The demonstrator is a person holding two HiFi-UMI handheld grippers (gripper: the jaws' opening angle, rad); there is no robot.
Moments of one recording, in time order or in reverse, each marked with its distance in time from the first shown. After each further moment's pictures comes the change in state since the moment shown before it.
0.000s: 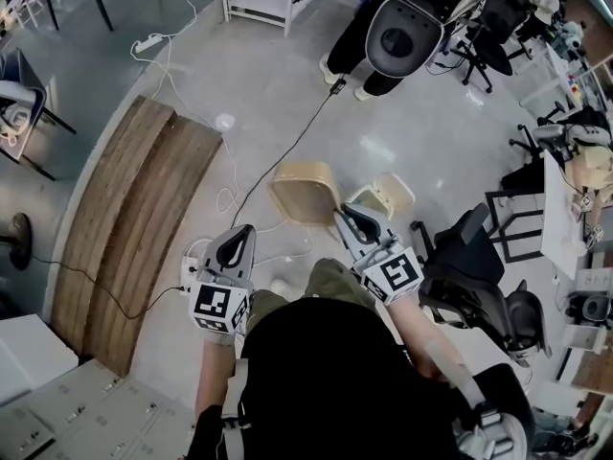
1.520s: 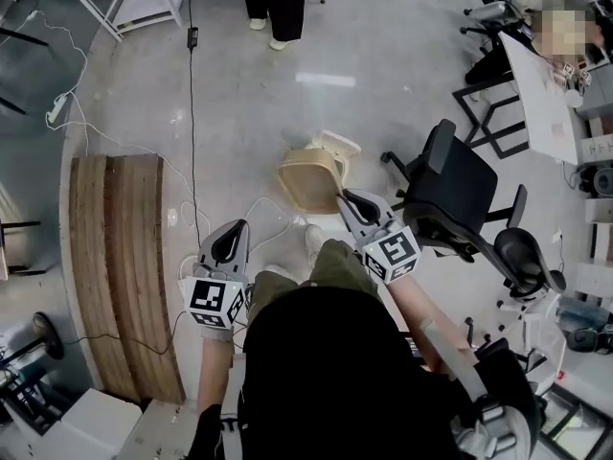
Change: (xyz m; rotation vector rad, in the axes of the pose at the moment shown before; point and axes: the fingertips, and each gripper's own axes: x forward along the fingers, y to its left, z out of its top) left arm 0.190 -0.145 -0.030 0.048 0.226 -0.327; right arm -0.146 -0.193 -0.131 0.253 0.139 -0.373
